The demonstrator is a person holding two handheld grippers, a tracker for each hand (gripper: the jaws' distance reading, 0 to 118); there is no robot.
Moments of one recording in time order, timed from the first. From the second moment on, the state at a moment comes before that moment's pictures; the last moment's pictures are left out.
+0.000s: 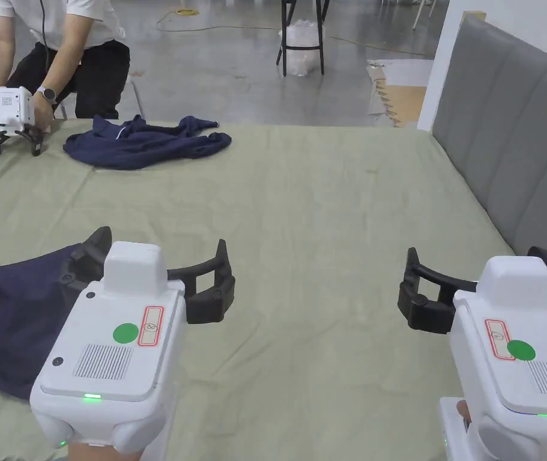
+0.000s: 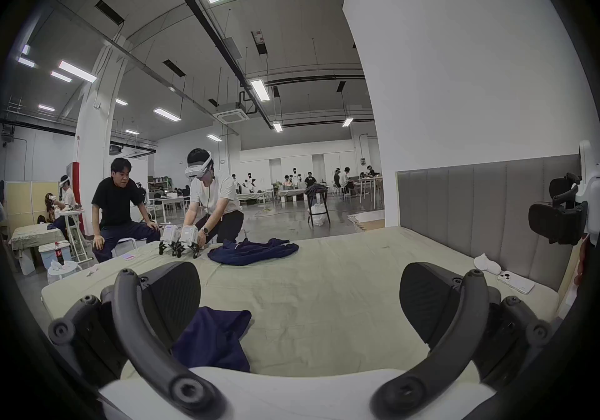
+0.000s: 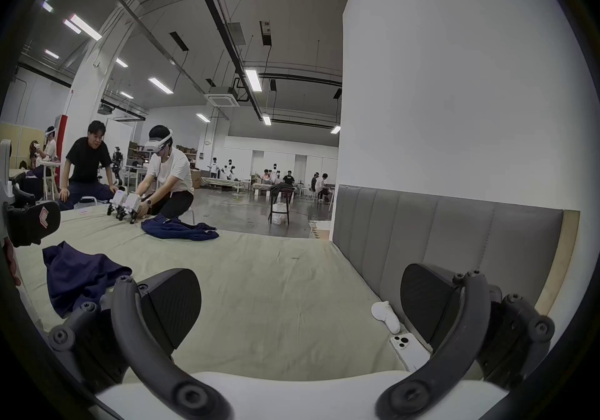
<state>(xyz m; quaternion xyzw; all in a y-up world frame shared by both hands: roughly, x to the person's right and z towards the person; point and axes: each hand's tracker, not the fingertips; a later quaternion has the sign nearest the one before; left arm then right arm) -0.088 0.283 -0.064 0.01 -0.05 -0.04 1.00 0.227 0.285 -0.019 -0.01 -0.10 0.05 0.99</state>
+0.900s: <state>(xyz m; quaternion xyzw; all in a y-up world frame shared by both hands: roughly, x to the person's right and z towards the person) -0.086 0.287 -0.063 0.01 -0.06 -0.04 1.00 0.226 0.287 -0.019 -0.01 -0.10 0.06 0.99</state>
